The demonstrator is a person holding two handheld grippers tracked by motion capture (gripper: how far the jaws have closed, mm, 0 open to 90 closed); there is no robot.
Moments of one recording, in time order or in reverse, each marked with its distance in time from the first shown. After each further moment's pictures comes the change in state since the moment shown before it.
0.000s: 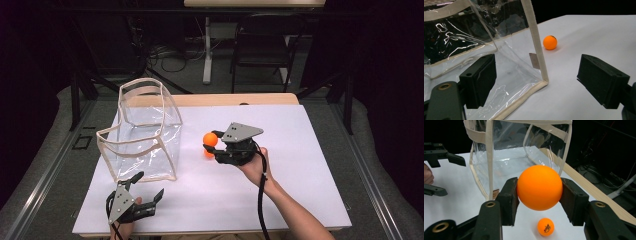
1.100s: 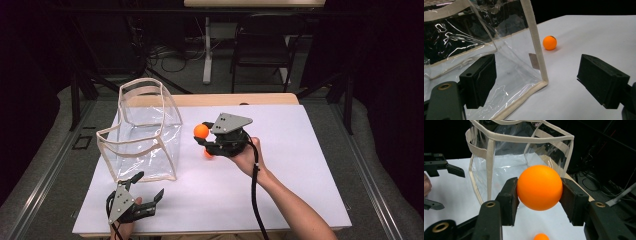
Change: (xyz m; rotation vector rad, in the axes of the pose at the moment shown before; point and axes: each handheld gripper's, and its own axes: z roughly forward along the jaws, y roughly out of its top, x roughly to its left) left arm 0.000 0.000 0.001 -0.001 -0.003 0.001; right arm -0.001 0.033 0.012 -0.006 0.009 -0.062
